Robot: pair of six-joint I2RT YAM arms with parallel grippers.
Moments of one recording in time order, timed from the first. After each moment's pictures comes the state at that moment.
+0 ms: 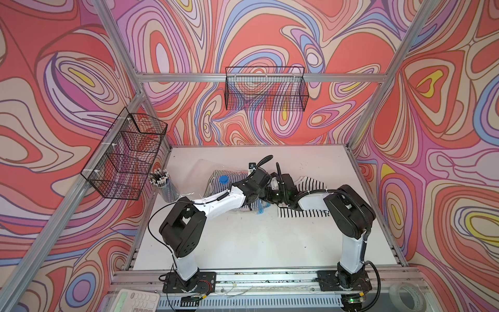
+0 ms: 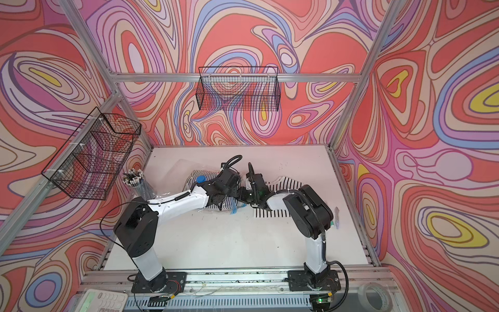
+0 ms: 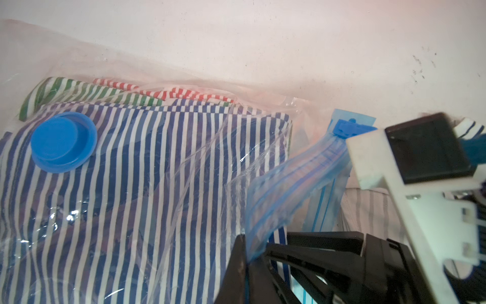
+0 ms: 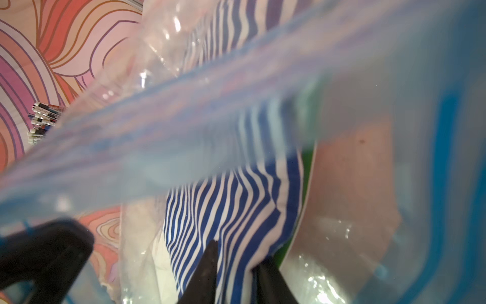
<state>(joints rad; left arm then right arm) -0.75 1.77 1.25 -0.38 -0.42 -0.63 0.56 1.95 0.98 0.34 -0.46 0.80</state>
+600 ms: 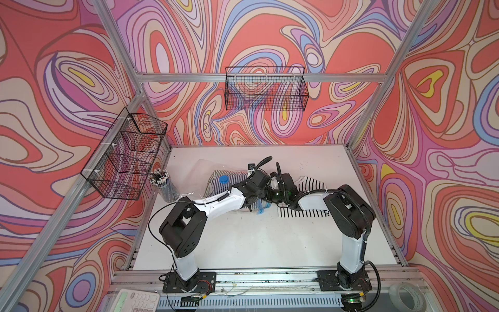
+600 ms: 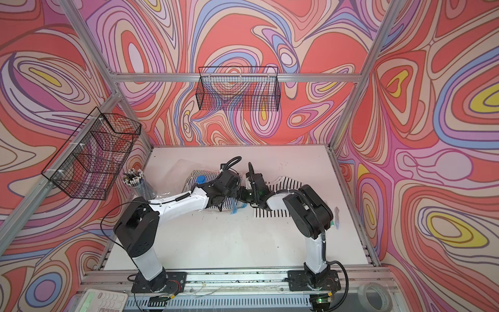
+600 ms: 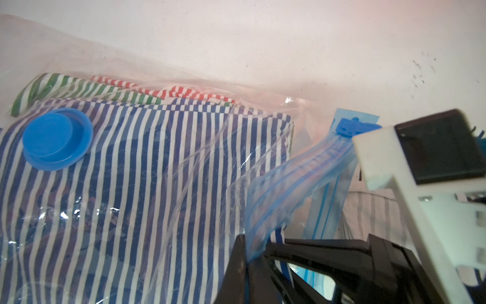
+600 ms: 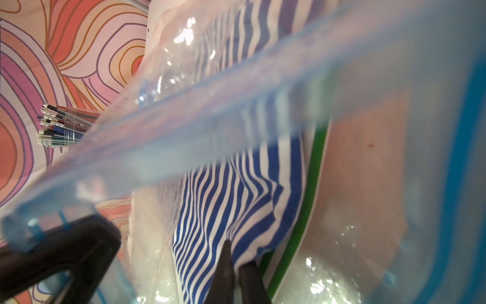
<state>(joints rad) -0.75 1.77 1.21 -0.32 -0.43 -0.64 0.56 1.95 0.98 0.35 -0.46 0.80</state>
